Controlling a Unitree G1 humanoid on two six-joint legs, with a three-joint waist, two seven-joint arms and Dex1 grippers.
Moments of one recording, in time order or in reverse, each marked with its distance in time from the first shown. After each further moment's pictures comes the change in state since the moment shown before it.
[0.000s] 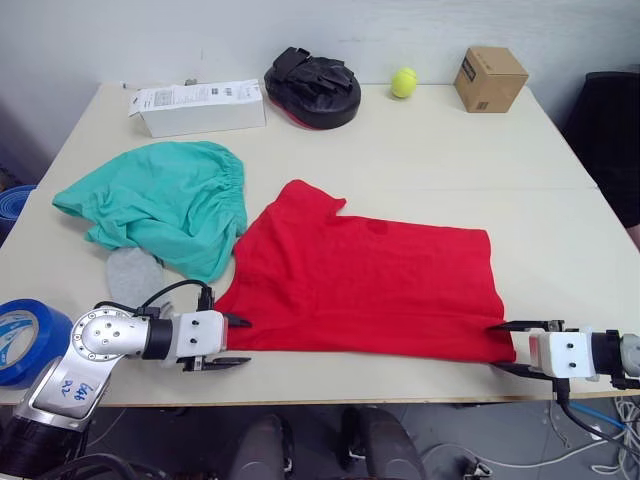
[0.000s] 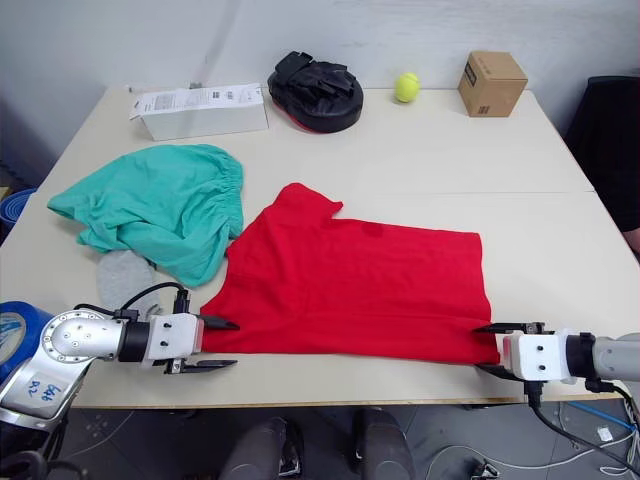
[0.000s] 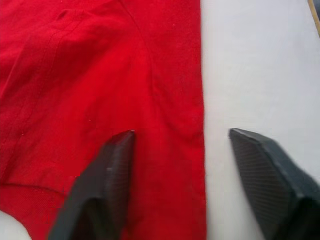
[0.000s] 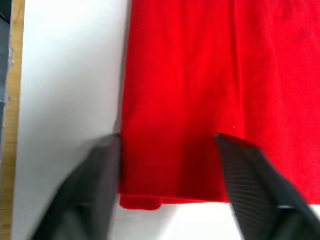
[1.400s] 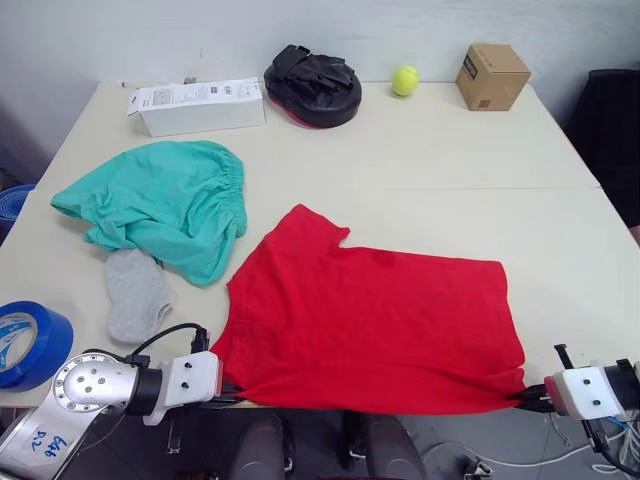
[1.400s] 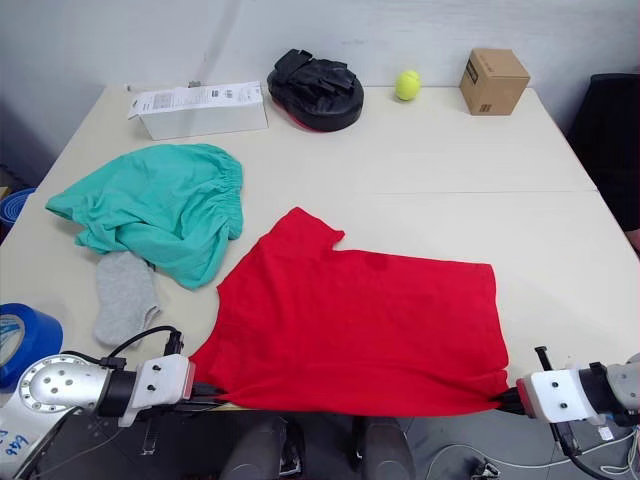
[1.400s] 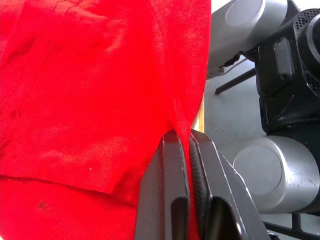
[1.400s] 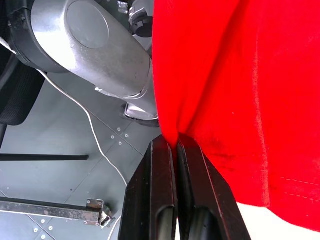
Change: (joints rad) left arm 0.334 0.081 0.085 -0.283 -0.128 0.221 0.026; right arm 0.188 -0.143 0.032 -0.087 0.128 0.061 0.183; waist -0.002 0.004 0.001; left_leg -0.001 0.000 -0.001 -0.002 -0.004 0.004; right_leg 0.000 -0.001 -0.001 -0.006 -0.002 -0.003
